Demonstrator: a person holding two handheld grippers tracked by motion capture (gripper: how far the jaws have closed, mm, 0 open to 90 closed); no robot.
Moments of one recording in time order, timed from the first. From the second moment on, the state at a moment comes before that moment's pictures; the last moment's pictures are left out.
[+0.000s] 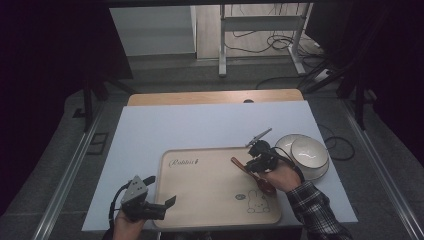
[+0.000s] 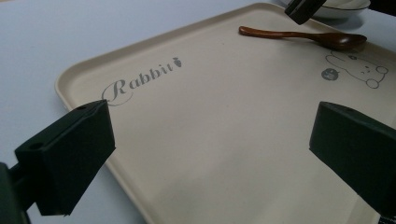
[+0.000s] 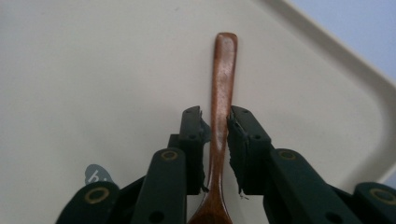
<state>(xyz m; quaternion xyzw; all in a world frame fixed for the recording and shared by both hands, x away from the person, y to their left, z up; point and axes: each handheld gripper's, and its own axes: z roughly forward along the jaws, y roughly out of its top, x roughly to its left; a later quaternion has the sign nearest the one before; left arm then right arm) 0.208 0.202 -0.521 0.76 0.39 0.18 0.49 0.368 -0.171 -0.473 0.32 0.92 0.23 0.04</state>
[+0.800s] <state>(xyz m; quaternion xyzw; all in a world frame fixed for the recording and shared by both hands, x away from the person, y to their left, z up) 0.208 0.202 -0.521 0.76 0.39 0.18 0.49 0.349 -0.161 -0.497 0.29 0.92 0.27 0.07</state>
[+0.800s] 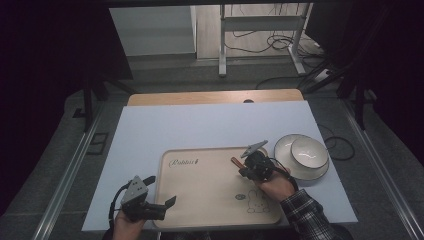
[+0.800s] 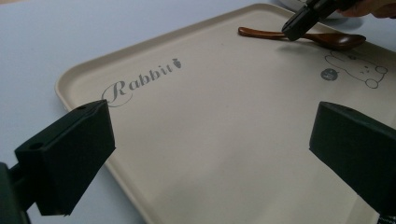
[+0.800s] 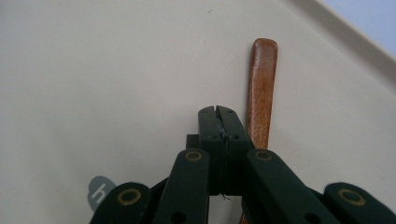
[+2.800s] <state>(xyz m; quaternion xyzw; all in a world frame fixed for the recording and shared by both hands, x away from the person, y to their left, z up) 0.208 0.200 -0.521 0.76 0.39 0.19 0.48 0.367 -0.201 -0.500 0.36 0.89 0.26 0.10</state>
